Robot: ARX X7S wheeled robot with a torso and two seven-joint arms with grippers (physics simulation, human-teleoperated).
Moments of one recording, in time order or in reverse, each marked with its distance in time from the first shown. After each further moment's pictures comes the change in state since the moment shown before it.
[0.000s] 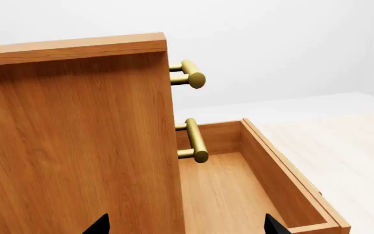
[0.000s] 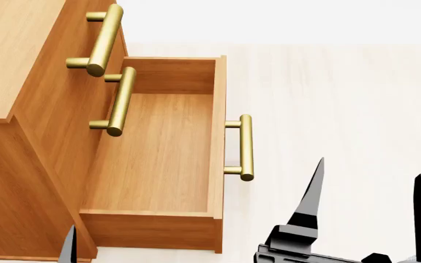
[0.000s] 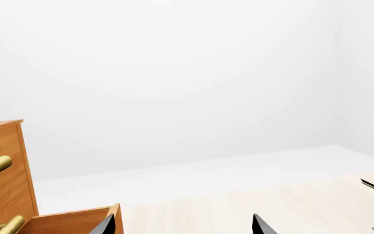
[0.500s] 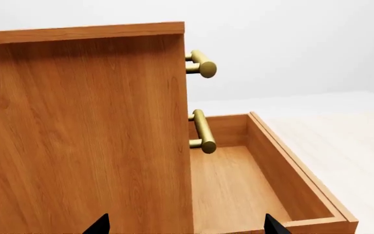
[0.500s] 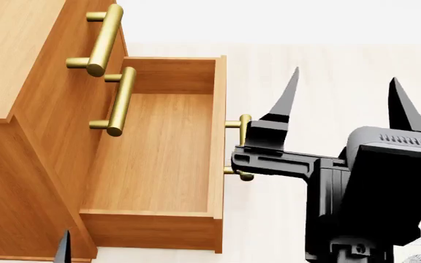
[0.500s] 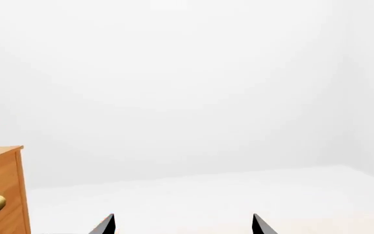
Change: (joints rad) left arm 0.026 0.010 -0.029 0.001 -0.027 -0.002 -0.018; right arm 0.465 -0.025 -0.108 0.156 0.069 0.246 0.075
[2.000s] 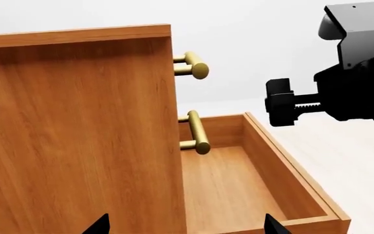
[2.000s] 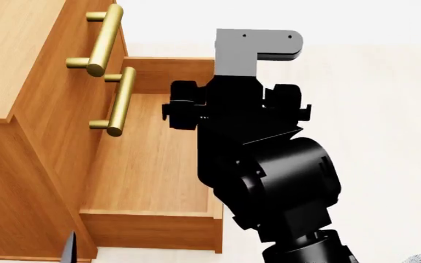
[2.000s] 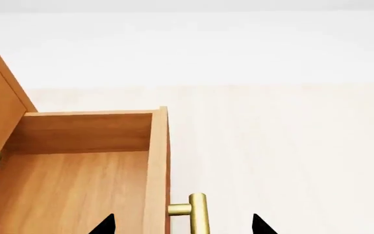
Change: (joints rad) left arm 0.001 0.001 0.035 0.000 0.027 0.004 -0.001; right arm 0.621 -0.297 -0.260 1.194 0.156 0.113 0.042
